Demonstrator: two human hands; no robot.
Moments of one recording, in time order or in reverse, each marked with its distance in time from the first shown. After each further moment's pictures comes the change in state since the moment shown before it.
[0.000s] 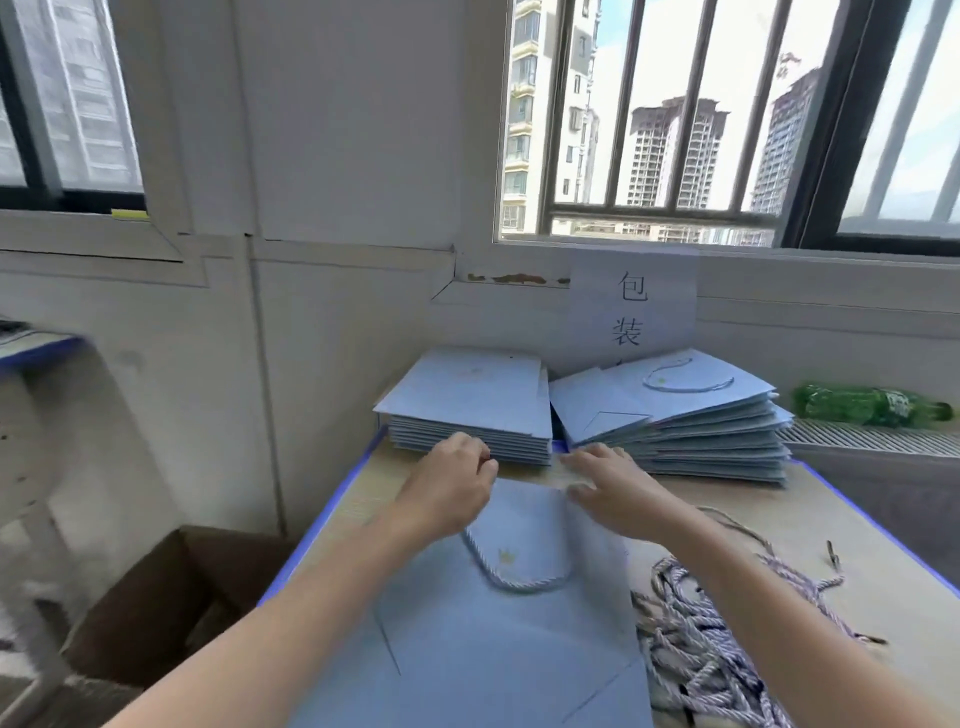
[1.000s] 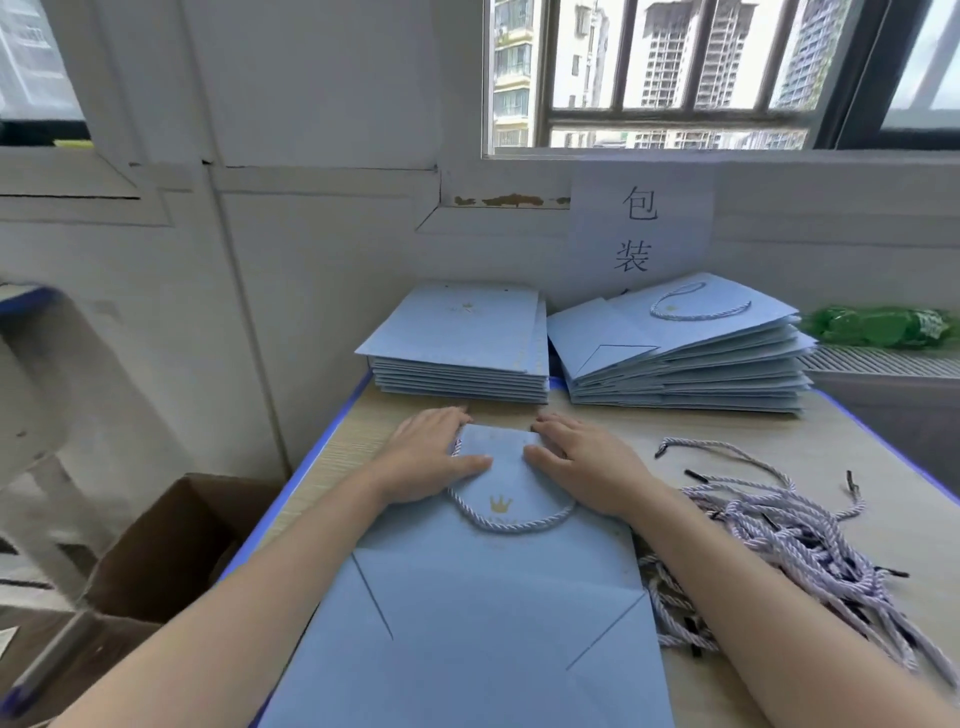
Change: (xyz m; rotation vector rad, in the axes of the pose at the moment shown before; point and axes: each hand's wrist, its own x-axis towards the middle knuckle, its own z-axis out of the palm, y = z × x) left_hand 0.008 -0.036 0.026 0.037 -0.248 0.001; right_hand 0.015 0.009 0.049 -0.014 -0.014 -0.091
